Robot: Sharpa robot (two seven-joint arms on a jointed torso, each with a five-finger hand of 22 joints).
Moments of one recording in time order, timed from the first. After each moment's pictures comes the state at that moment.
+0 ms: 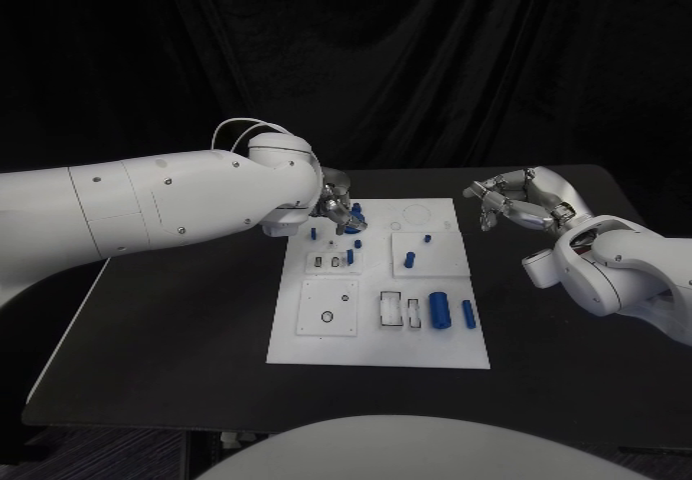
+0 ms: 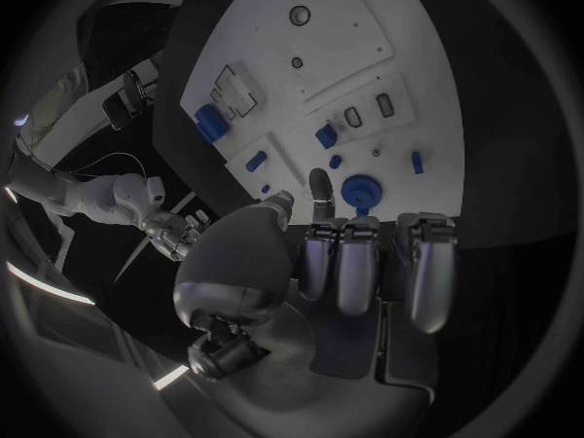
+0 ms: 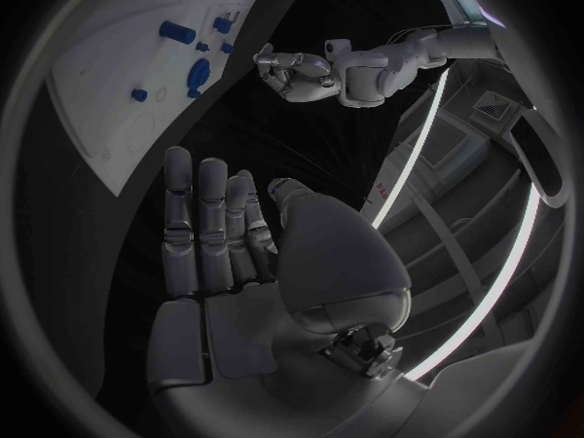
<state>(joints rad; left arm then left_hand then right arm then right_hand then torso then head) 1.45 -0.57 -0.21 1.41 -1.16 0.22 -0.56 1.04 0.08 0.09 0.28 0.15 0.90 0.02 0.67 0.84 1.47 -0.04 1.57 1.31 1.47 -0.09 1.57 1.31 0.03 1.47 0.03 1.53 1.31 1.27 -0.99 -0.25 1.57 -0.47 -0.48 0.38 1.29 0.06 0.14 0.29 0.48 0.95 0.14 0.19 0.19 0.81 0.07 1.05 0.77 1.09 0.02 0.86 0.88 0.16 1.04 0.13 0.56 1.12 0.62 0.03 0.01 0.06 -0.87</state>
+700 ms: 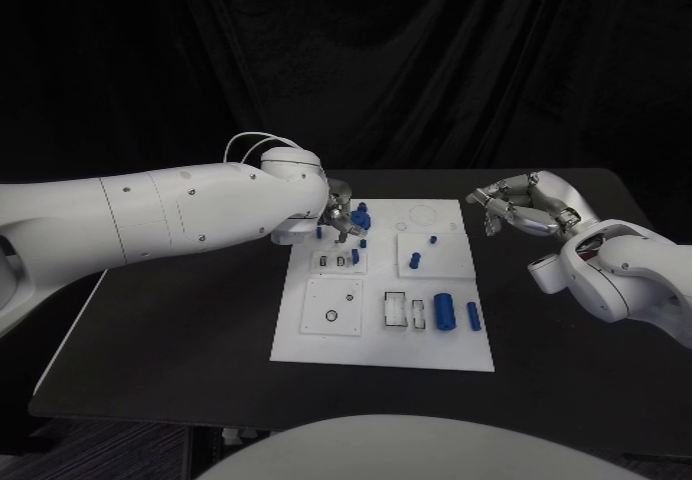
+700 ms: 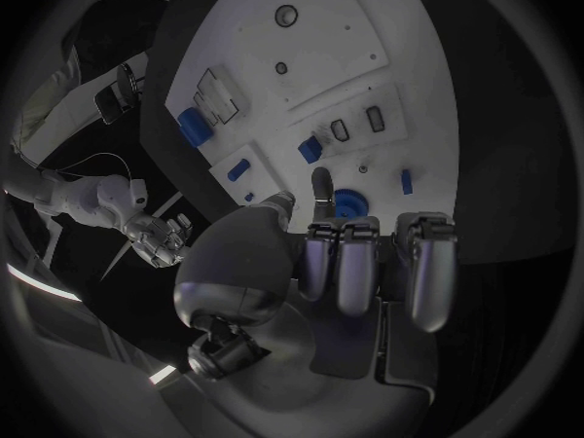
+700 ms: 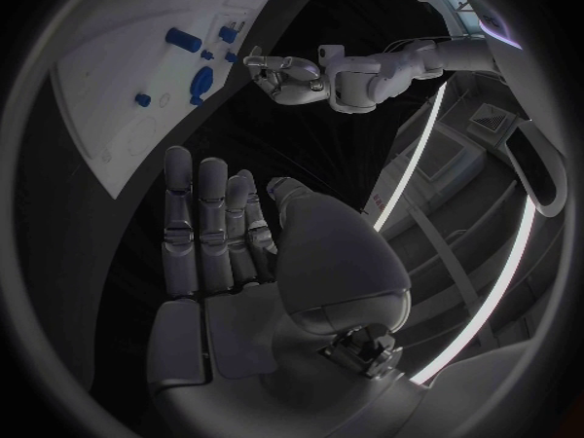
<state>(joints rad) 1.40 -0.55 -0.21 1.36 -1.16 0.19 -0.59 1.04 0.08 0.09 0.27 0.19 0.93 0.03 0.53 0.82 1.47 -0.04 1.57 1.31 1.47 -0.09 1.57 1.31 0.03 1.47 0.03 1.52 1.31 1.26 -0.99 -0.25 1.57 -0.54 -0.47 0.37 1.30 0.05 0.14 0.29 0.48 0.95 0.14 0.19 0.19 0.82 0.07 1.05 0.77 1.09 0.02 0.86 0.87 0.16 1.04 0.13 0.56 1.12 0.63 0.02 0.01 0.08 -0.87</state>
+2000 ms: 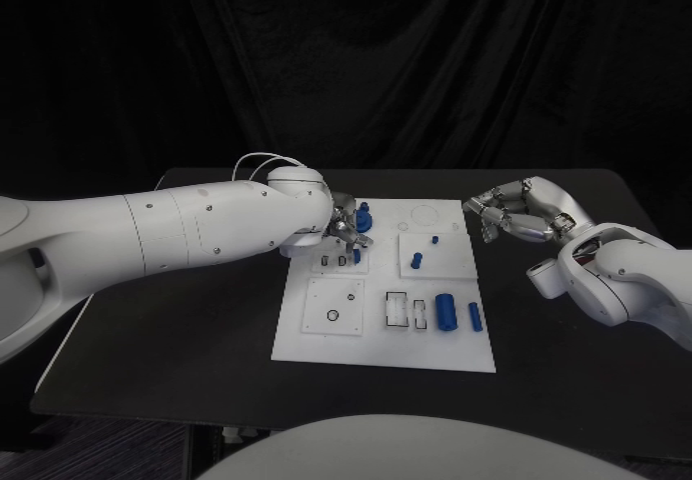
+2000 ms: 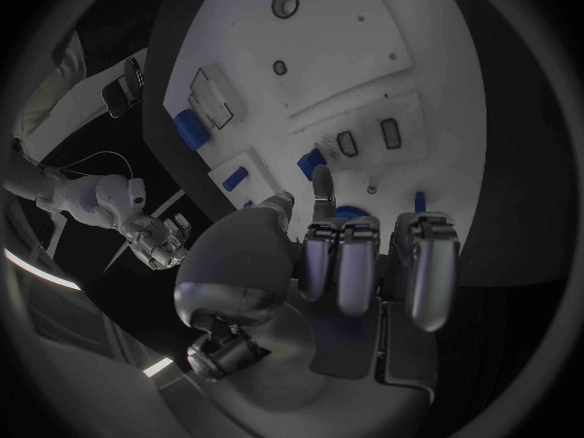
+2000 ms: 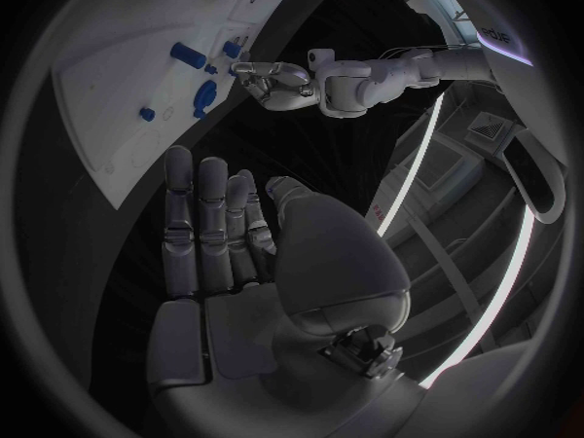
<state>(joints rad) 1.34 -0.52 -0.21 1.30 -1.16 0.14 -0.52 1.04 0.08 0.08 0.29 0.17 0.97 0.03 0.46 0.81 1.47 -0.04 1.57 1.31 1.47 -0.09 1.57 1.31 0.03 1.47 0.03 1.51 1.31 1.26 -0.98 -0.25 1.56 -0.60 -0.45 0.35 1.32 0.05 0.14 0.29 0.48 0.95 0.14 0.20 0.19 0.82 0.07 1.05 0.76 1.10 0.02 0.87 0.85 0.16 1.05 0.12 0.56 1.11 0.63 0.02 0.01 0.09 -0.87</state>
